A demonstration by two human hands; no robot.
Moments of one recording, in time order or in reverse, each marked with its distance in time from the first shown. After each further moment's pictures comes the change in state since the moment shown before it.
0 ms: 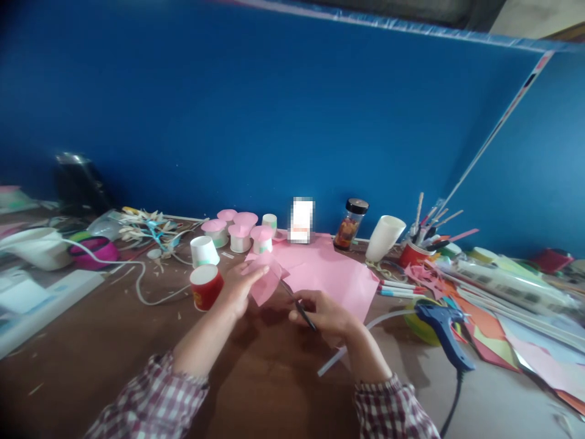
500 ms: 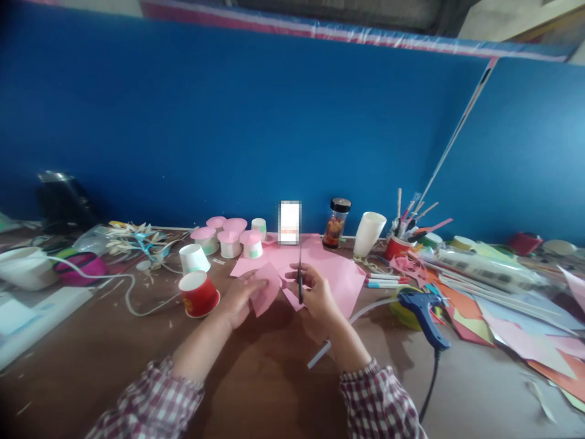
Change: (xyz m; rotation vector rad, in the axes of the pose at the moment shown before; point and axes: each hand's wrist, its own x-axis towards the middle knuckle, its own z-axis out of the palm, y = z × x) left_hand -0.010 -0.013 0.011 -0.166 -0.286 -0.155; right_hand 0.021 0.022 0.004 0.274 0.622 -0.214
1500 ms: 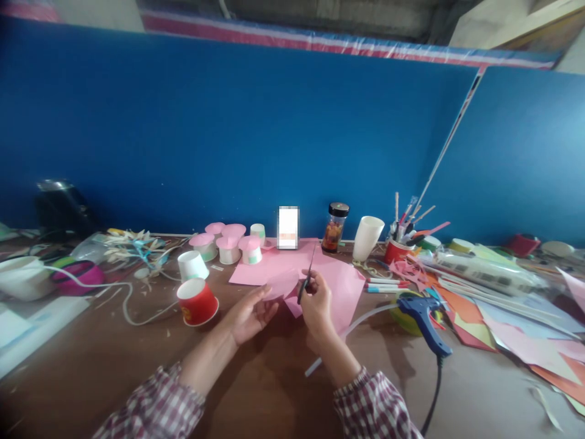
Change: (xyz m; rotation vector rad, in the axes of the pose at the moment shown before) left_hand -0.009 -0.011 0.010 -0.409 -0.102 -0.275; right_hand -0.003 0.006 0.015 -0.095 0.447 -0.056
